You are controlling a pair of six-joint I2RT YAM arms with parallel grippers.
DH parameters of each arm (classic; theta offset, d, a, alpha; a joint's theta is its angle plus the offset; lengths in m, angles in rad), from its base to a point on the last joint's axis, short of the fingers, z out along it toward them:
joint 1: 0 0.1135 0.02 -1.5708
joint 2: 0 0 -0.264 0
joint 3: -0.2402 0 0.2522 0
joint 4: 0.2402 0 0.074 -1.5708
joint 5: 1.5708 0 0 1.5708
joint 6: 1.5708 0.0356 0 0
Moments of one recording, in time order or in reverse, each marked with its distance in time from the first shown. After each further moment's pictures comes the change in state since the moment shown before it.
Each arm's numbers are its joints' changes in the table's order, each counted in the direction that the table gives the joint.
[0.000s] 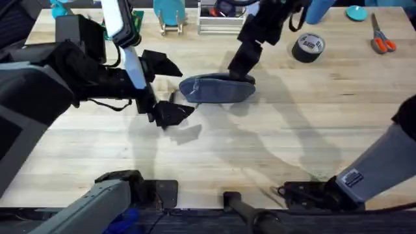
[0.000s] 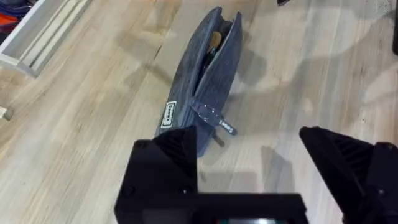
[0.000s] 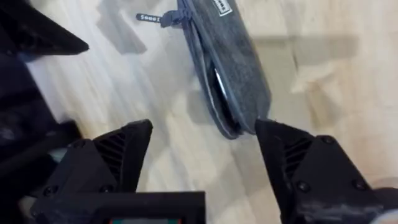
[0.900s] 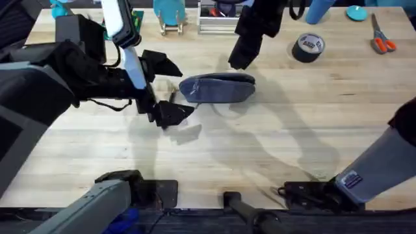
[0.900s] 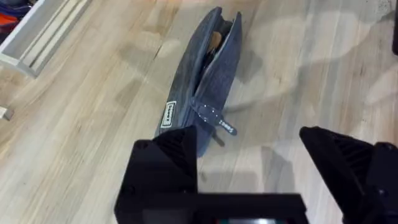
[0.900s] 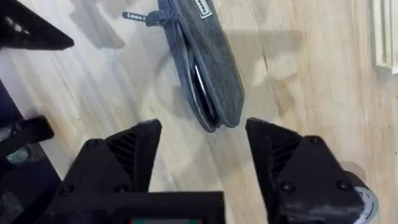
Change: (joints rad) left arm 0.000 0.000 0.000 0.000 0.000 0.000; right arm 0.062 0.002 -0.120 0.031 0.147 -0.026
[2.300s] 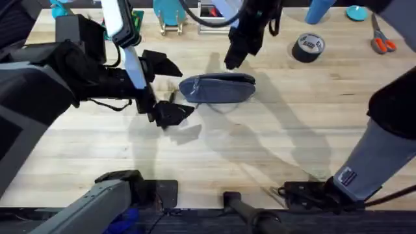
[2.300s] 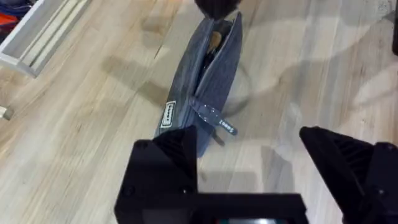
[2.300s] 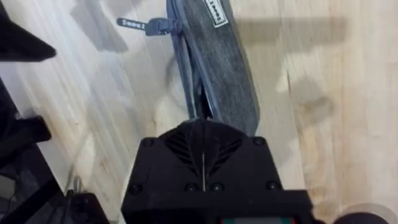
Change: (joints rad) left arm 0.000 0.000 0.000 0.000 0.000 0.000; right arm 0.000 0.095 0.088 -0.080 -0.068 -0.055
